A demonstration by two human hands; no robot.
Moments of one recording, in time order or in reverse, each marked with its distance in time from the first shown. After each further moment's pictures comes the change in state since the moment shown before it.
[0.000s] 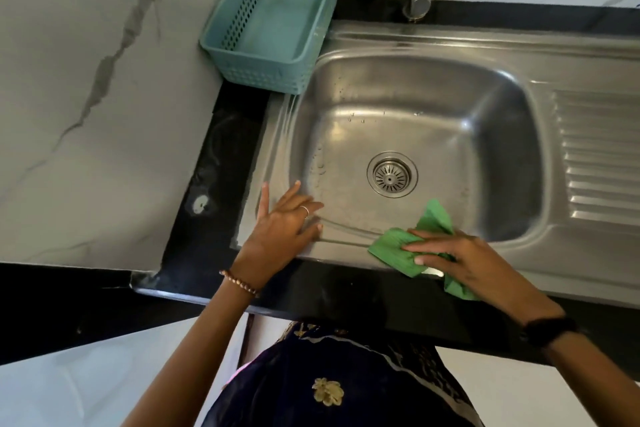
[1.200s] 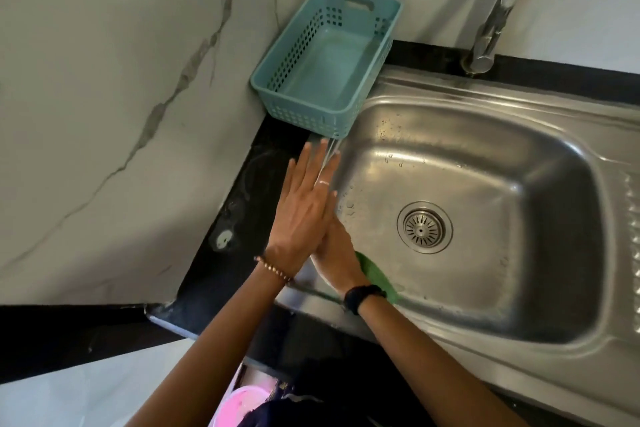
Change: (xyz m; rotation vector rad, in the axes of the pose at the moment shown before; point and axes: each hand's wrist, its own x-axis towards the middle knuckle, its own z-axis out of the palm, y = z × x) left_hand 0.078 0.006 -0.042 0.139 0.369 -0.174; right_hand 0.169 -0.118 0.084 0.271 0.213 -0.097
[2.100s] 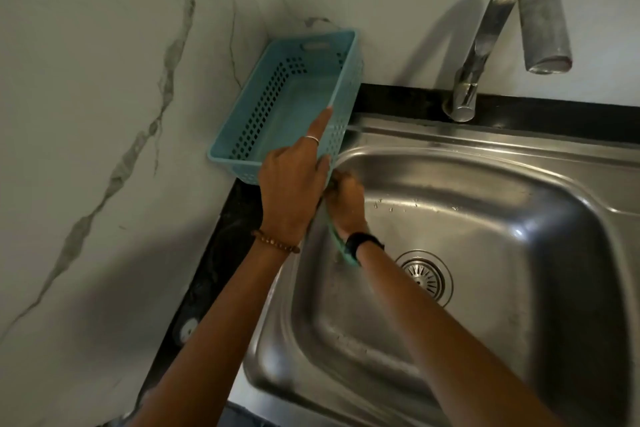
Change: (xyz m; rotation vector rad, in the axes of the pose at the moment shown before) left_hand 0.143 0.027 -0.026 -0.061 0.311 -0.021; right_hand 0.161 0.007 -0.075 0.296 0.240 0.002
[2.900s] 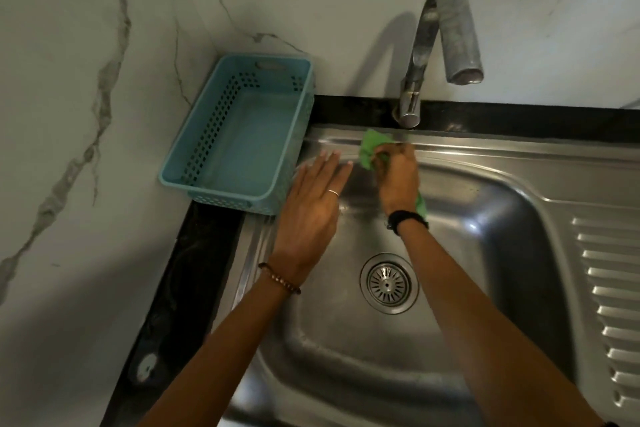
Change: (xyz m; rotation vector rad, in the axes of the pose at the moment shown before) left_hand -0.026 0.031 0.054 0.048 -0.186 0.335; right_hand 0.044 0.025 -0.124 -0.510 0.429 -0.053
